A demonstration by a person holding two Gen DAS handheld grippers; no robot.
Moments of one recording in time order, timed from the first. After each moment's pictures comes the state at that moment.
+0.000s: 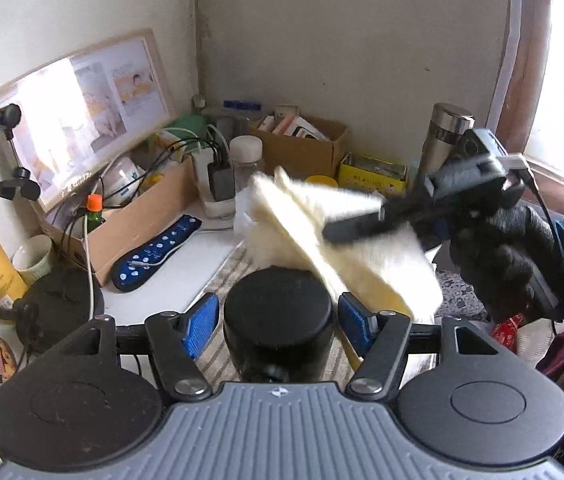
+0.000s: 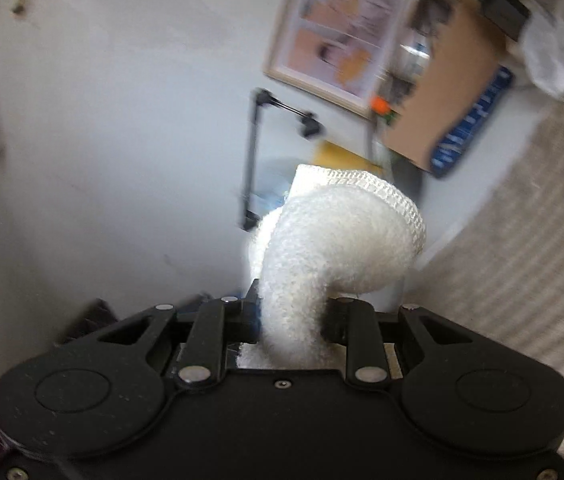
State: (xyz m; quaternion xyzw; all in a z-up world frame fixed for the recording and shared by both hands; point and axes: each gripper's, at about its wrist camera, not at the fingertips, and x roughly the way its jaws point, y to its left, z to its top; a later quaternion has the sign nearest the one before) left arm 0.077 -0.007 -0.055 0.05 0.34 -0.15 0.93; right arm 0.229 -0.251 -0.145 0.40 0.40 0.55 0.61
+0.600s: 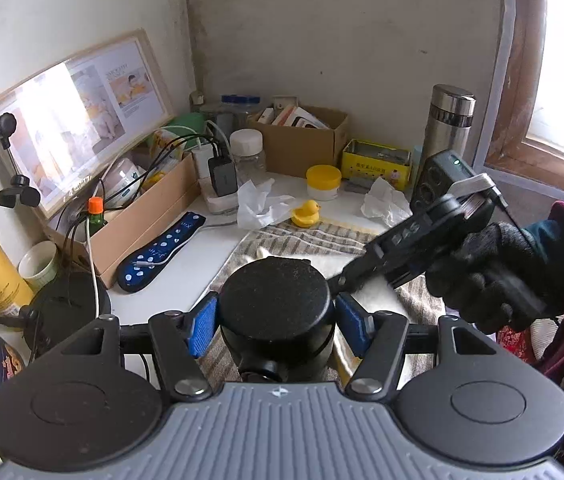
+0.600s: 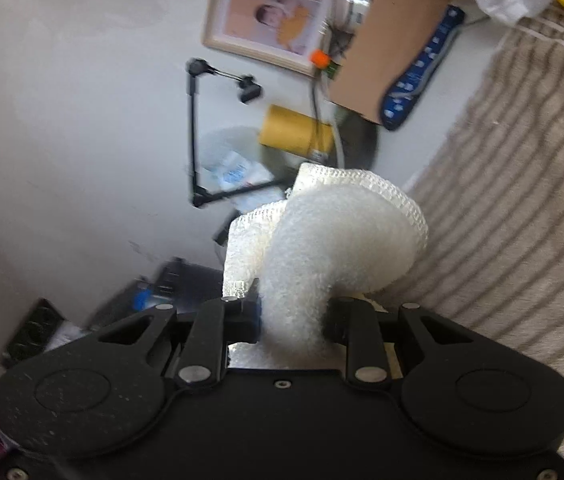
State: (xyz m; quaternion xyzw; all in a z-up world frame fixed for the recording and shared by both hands) left arm 0.075 -0.018 -0.059 0.08 0.34 -0.14 0.93; right arm 0.236 -0.221 -0.201 0.36 0.49 0.51 0.61
